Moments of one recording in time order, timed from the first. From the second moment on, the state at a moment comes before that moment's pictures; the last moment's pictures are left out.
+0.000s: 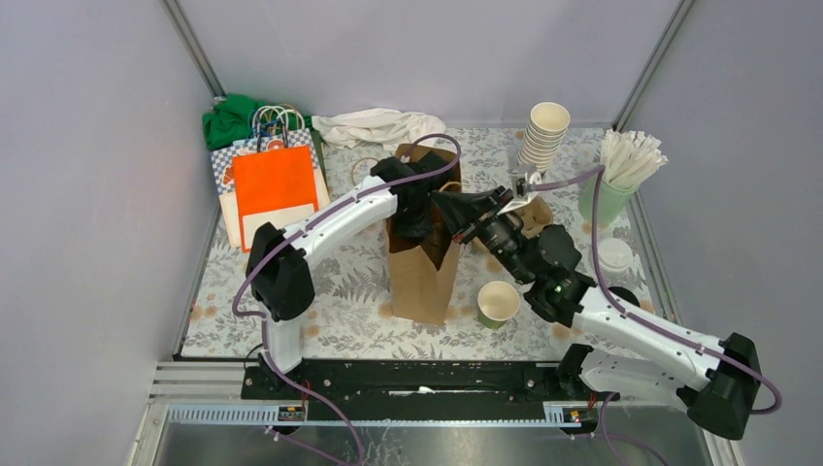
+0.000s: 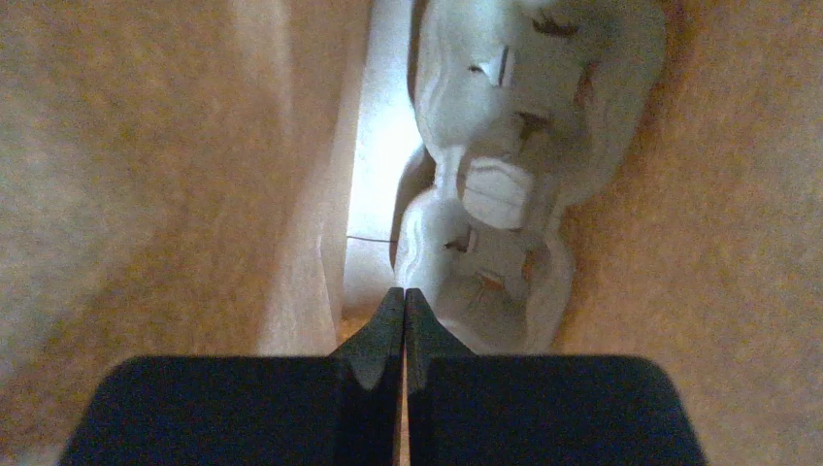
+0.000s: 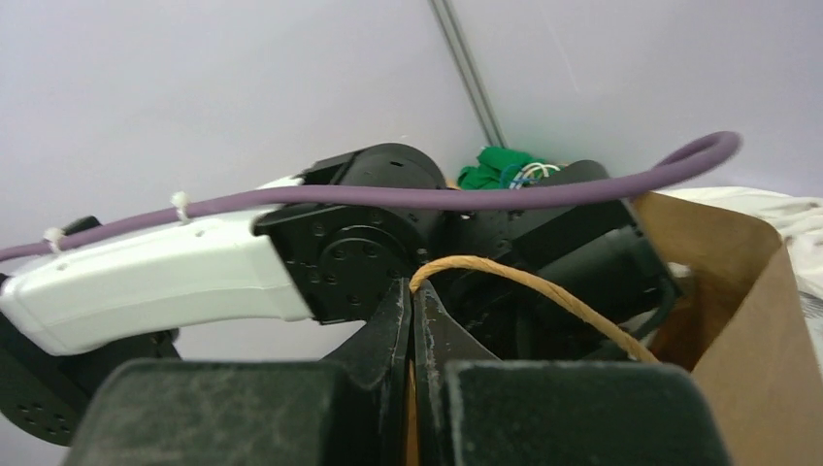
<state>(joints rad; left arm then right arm) -0.80 1.90 1.78 -1.18 -0.16 -0.78 0.92 0.96 0.73 0.57 0.15 0.42</state>
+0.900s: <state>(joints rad) -0.69 1.90 1.87 -1.21 0.09 -0.36 1.17 1.11 0.78 0.81 0.51 0.25</state>
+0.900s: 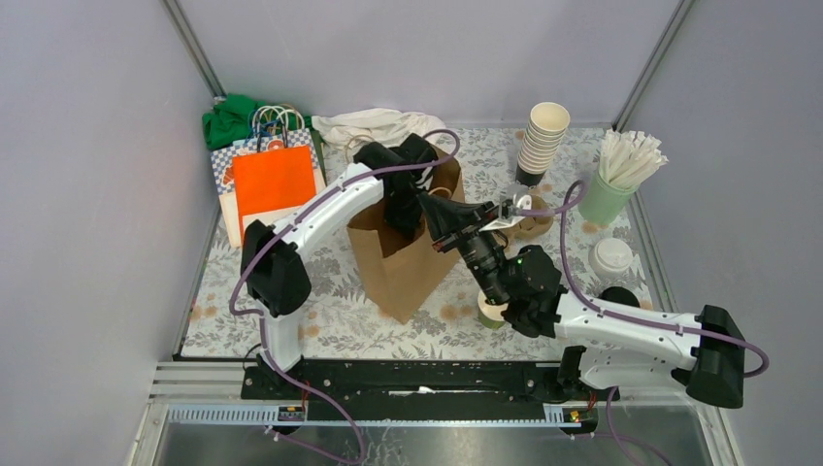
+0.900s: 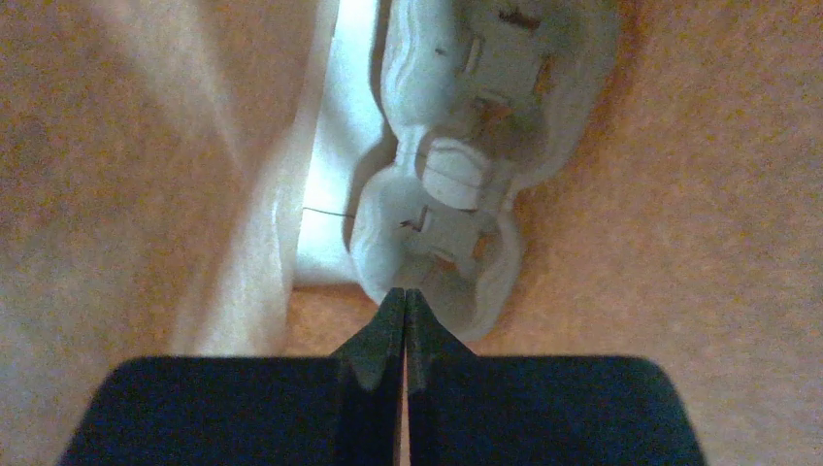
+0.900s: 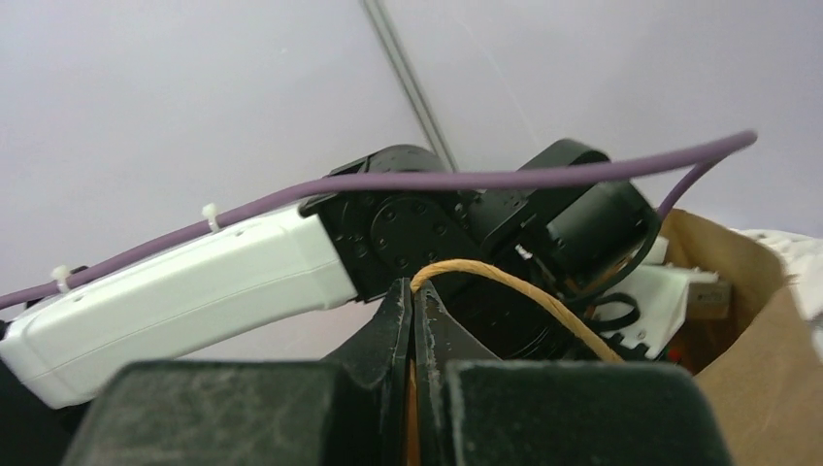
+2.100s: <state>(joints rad) -0.88 1.88 1.61 -1.02 -0.03 -0.62 1.17 0.98 0.61 0.86 0.59 0.18</state>
